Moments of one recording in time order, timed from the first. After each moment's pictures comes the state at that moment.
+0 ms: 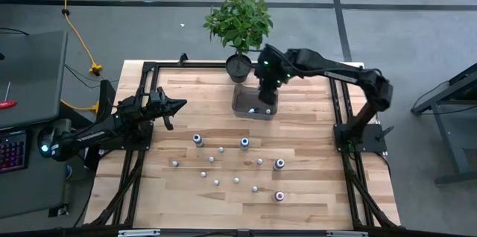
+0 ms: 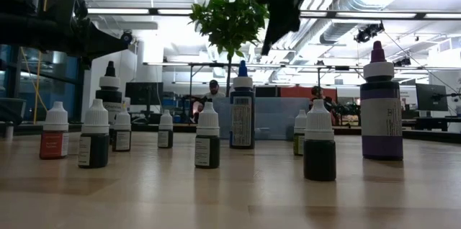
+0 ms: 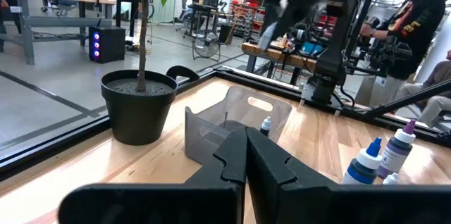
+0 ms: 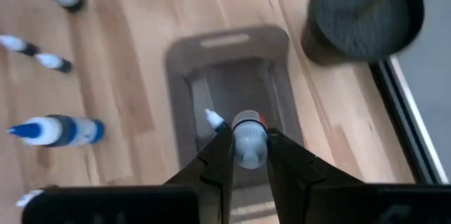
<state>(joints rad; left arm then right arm) 0.37 0.01 0.01 0.01 0.01 -0.18 -0.38 1.69 1.63 -0.99 -0.04 -0.03</state>
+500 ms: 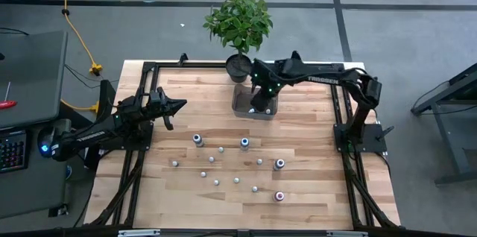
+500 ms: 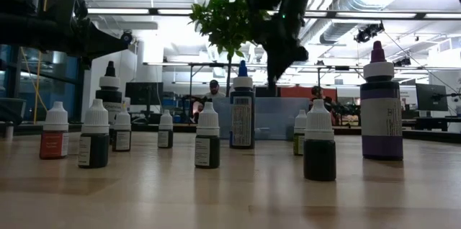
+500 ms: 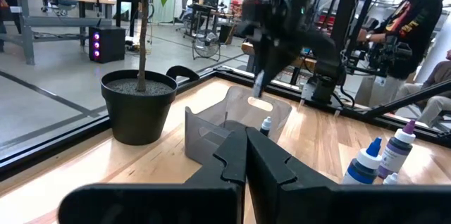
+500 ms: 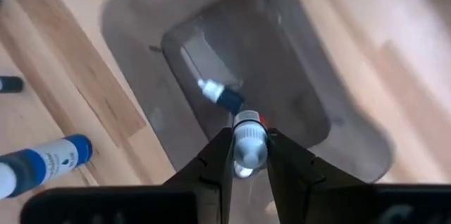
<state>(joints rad) 0.37 0.01 0.01 0.01 0.01 -0.18 -0.37 1.80 1.50 -0.94 -0.04 0.31</state>
